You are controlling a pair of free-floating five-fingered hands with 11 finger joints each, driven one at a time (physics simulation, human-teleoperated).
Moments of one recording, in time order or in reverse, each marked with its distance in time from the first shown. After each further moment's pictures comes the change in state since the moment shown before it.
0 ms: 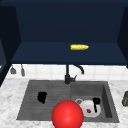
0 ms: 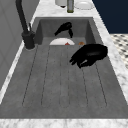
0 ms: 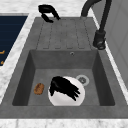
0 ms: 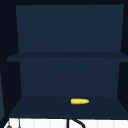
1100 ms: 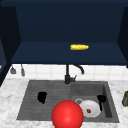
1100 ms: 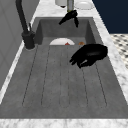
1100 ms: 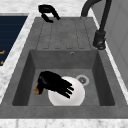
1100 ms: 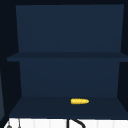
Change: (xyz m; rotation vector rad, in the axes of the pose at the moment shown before) left hand 0.000 0.000 0.000 0.000 0.000 0.000; right hand -0.045 -0.063 0.069 0.016 -0.055 -0.014
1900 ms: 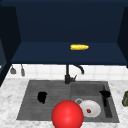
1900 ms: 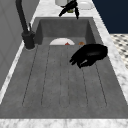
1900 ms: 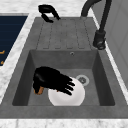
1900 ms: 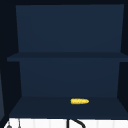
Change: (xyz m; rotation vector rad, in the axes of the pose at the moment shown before) left hand 0.000 0.000 0.000 0.000 0.000 0.000; right hand -0.034 -0.061 0.023 0.015 -0.114 -0.002
